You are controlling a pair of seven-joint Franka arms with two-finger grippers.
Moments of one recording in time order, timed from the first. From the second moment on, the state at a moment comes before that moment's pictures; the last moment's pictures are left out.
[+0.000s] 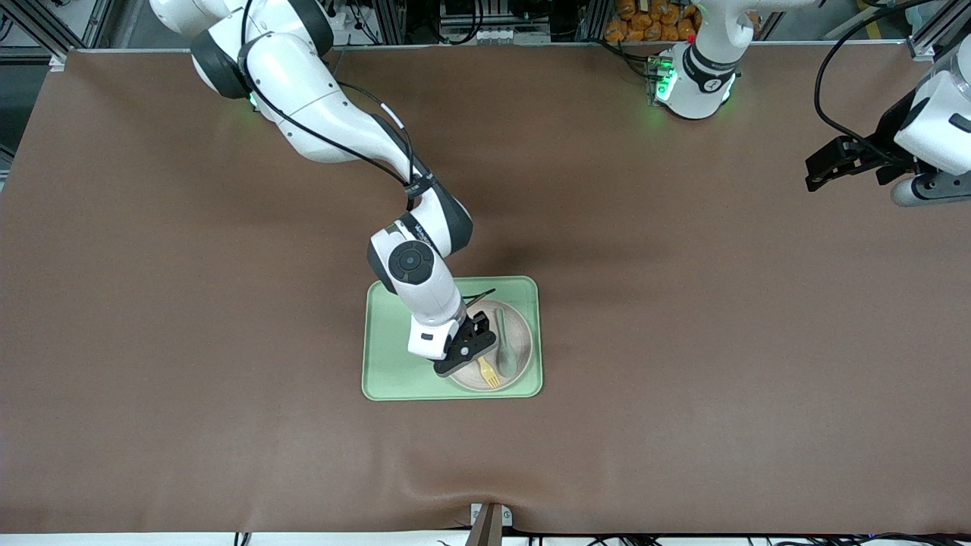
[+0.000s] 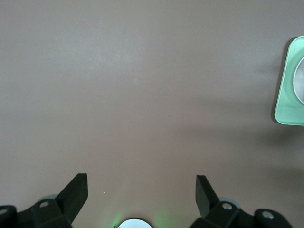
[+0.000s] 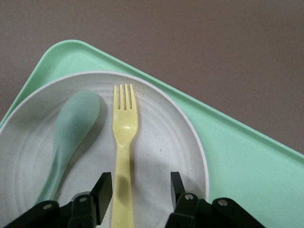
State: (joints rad) left arm -0.05 -0.01 -0.07 -1.54 0.03 1.47 -0.20; right arm 0.62 0.98 -0.01 -1.21 0.04 2.47 0.06
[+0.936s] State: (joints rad) left arm -0.05 -0.01 -0.07 -1.54 0.03 1.48 -0.20; right arm 0.65 1.01 -0.02 -1.21 0.03 2.50 0.08
